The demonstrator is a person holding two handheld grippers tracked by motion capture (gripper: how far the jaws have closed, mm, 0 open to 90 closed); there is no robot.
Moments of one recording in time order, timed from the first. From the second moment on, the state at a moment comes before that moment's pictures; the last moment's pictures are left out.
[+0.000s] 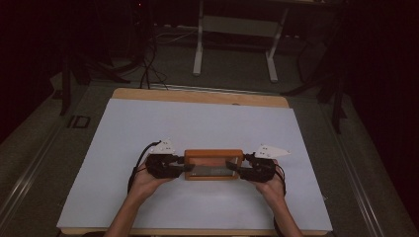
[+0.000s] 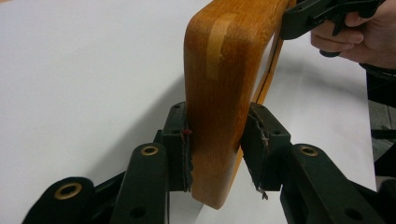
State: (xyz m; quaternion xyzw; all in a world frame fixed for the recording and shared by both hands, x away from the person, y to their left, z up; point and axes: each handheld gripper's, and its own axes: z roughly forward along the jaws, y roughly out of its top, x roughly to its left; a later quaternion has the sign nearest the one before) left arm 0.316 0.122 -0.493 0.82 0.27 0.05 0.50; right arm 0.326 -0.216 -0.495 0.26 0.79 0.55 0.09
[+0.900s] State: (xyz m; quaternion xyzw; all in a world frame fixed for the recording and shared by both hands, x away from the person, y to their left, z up) left arm 0.323 0.129 -0.498 0.81 0.29 0.03 0.51; right arm 0.331 -0.212 -0.499 0.29 0.78 0.55 0.07
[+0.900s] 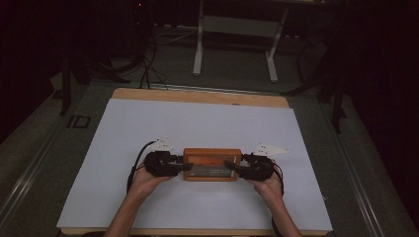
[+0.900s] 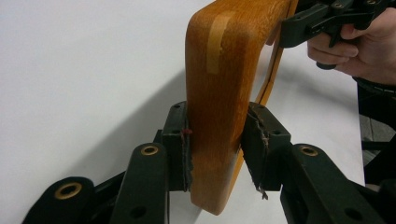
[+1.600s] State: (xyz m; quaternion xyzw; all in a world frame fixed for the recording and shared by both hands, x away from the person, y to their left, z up) left arm 0.330 0.133 -0.508 0.80 0.32 0.01 0.51; right arm 0.339 -0.207 -0.506 0.31 0.78 0.54 0.04
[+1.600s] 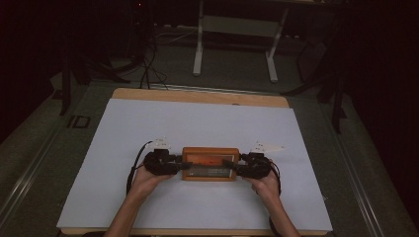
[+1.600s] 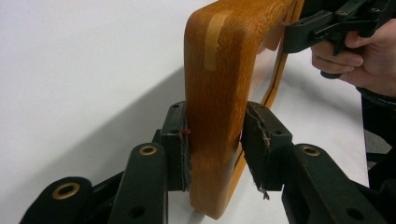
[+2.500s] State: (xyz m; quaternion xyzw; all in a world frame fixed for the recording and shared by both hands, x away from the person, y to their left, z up) left arm 0.336 0.135 -0.516 0.79 0.33 0.00 0.51; right arm 0.345 -0.205 -0.514 0.32 0.77 0.54 0.03
